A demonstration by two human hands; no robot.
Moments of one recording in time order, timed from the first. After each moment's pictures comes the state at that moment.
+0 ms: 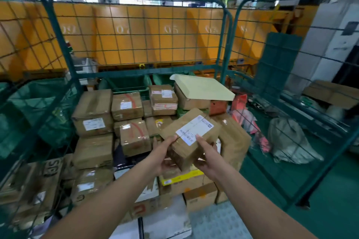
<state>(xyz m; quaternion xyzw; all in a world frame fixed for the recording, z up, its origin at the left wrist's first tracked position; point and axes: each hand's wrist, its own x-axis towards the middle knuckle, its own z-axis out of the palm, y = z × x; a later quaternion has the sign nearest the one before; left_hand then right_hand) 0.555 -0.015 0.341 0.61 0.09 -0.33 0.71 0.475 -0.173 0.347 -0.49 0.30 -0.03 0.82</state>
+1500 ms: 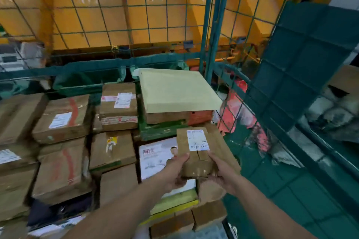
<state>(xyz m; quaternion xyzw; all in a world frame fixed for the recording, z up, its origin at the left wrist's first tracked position) 0.768 -0.346 0.245 0.65 0.17 -0.42 0.61 0.694 -0.518 0.248 -0.56 0.36 0.08 0.74</state>
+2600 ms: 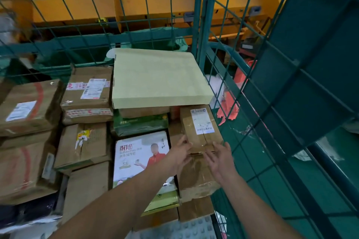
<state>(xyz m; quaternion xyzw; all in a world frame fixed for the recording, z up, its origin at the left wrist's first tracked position) 0.848 -0.504 0.177 0.66 0.09 -0.41 0.63 0.777 -0.640 0.190 -0.37 0.43 -0.07 0.82</state>
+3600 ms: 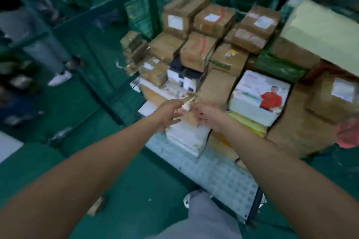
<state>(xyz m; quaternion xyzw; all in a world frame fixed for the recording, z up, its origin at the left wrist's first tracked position) 0.447 -0.121 0.248 0.60 0.33 -0.11 0.72 0.529 -0.271 0.240 -0.72 0.00 0.42 0.55</state>
